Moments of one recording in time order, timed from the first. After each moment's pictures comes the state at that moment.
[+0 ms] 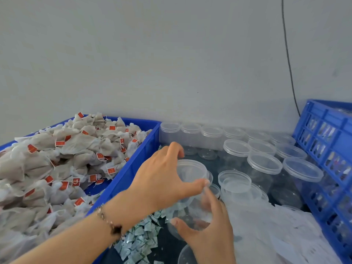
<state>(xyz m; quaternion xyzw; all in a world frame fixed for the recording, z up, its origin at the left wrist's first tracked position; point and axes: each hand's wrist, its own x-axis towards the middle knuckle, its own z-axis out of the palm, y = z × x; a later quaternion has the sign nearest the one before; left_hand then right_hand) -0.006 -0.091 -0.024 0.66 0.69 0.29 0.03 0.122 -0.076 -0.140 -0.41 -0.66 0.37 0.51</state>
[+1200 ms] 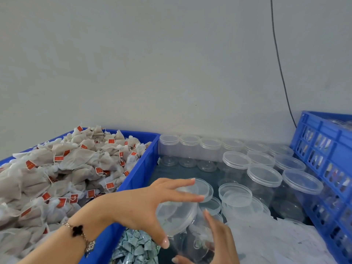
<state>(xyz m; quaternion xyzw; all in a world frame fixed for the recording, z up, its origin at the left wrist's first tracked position) -0.063 -0.084 -0.017 0.83 0.48 0.08 0.27 0.140 -0.072 -0.125 -0.44 -0.73 0.37 0.37</state>
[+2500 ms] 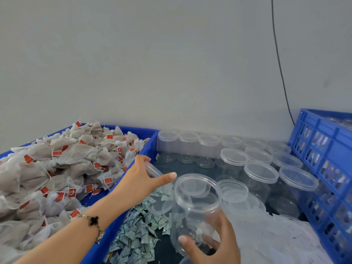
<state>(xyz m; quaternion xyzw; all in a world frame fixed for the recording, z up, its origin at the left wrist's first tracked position) -0.062 -0.065 -0.048 0.55 0.72 0.38 0.18 0.138 -0.081 -0.146 -0.43 -0.63 0.39 0.51</state>
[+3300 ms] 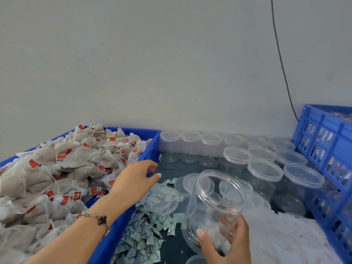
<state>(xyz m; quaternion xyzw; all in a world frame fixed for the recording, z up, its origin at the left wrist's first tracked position) -0.080 -0.053 -0.054 0.61 0.73 0.30 0.04 0.142 -0.083 -0.141 -0.42 -0.55 0.44 0.58</state>
